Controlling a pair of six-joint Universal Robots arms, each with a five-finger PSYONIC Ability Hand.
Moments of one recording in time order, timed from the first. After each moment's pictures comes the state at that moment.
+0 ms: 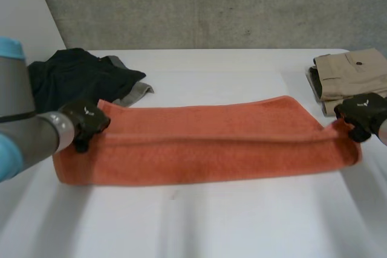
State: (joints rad) left arm 4.46 -2.02 -1.35 2.78 -1.51 3.99; right arm 1.49 -1.10 1.49 0.05 1.22 2.42; left_hand 1.15 1.20 1.19 1.20 0.99; right_hand 1.13 1.17 1.18 1.20 1.02
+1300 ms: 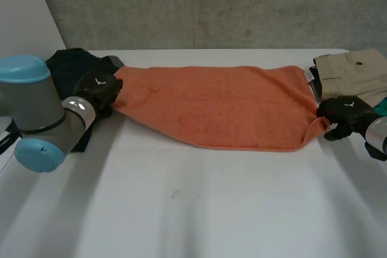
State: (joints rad) left arm 4.45 -2.17 -1.31 3.27 -1.45 3.69; right arm 1.45 -0.91 1.38 -0.02 1.02 2.65; left_hand 1.15 1.20 1.19 1.20 1.00; right_hand 0.90 0.89 0.90 0.91 0.73
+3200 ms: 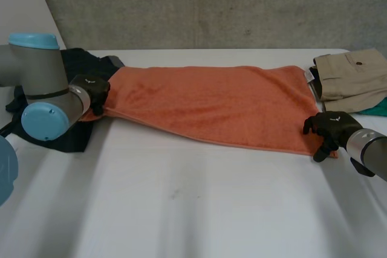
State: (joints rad) left arm 4.47 -2.46 -0.77 2.80 -1.60 3.60; right arm 1.58 -0.97 1.50 0.00 1.24 2.67; left_hand 1.15 1.20 1.19 1.20 1.00; right_hand 0.58 0.58 0.59 0.59 0.42
